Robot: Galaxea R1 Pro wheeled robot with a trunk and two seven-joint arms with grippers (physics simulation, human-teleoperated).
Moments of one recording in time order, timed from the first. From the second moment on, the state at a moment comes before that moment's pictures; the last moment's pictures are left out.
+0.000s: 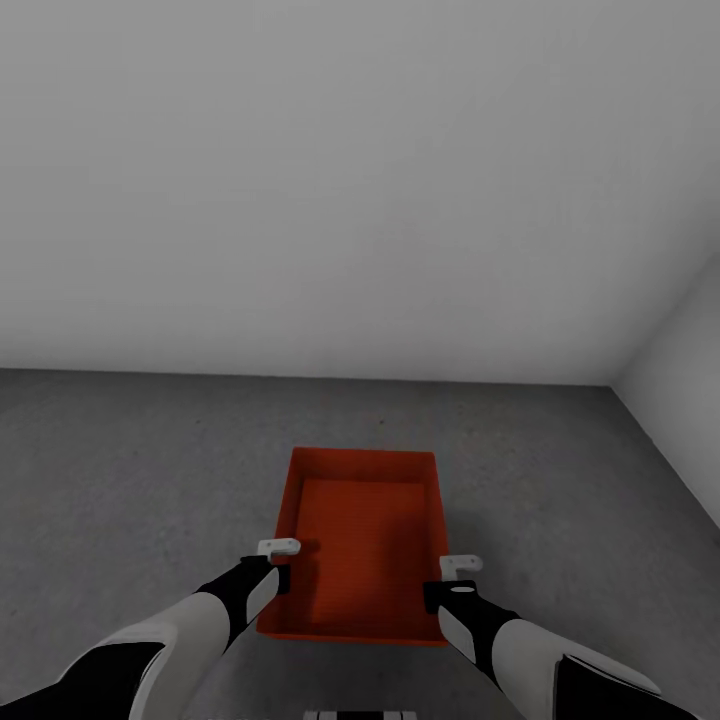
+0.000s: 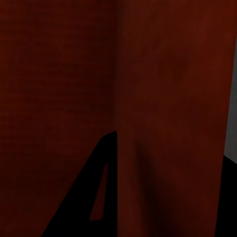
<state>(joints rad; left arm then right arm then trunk) -0.83 -0.12 0.07 -0.09 0.03 0.28 0.26 -0.78 0.12 1.23 -0.04 -1.20 0.05 -0.24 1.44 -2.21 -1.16</state>
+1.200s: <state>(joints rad) -0.83 -0.12 0.07 -0.09 0.03 0.28 0.26 -0.78 0.12 1.23 -0.04 -1.19 0.05 -0.24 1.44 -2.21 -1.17</state>
